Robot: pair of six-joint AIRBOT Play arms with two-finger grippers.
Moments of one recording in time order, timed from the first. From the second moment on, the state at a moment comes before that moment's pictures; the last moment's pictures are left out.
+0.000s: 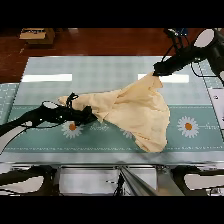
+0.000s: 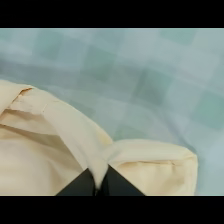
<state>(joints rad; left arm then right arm) -0.19 -1.44 0.63 0.38 -0.83 -1.21 0.07 -1.58 1.63 -1.20 1.31 1.29</state>
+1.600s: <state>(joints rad) 0.12 -0.78 1.41 1.02 -1.22 -1.40 0.07 -0.66 1.77 -1.36 1.09 1.47</state>
